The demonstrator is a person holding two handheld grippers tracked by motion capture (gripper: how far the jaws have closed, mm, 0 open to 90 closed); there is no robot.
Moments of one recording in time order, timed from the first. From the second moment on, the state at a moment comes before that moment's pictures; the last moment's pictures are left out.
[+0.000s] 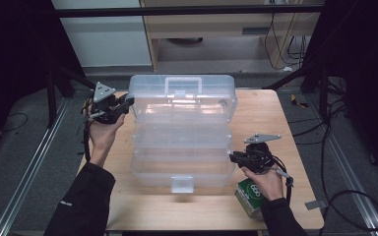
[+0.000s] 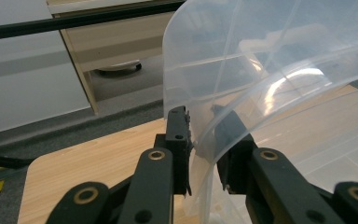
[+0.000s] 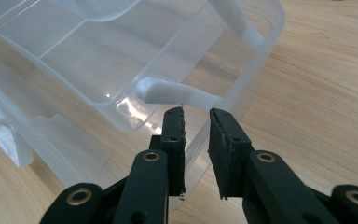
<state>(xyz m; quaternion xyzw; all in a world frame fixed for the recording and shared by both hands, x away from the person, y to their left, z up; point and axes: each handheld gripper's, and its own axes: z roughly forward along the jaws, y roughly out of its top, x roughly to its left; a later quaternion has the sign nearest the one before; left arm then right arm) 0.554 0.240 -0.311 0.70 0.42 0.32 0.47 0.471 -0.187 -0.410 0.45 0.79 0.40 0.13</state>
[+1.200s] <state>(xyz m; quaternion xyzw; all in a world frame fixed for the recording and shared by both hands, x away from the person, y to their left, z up) 0.612 0.228 -0.307 0.71 0.44 0.33 0.44 0.471 -0.186 -0.410 0.45 0.79 0.40 0.13</state>
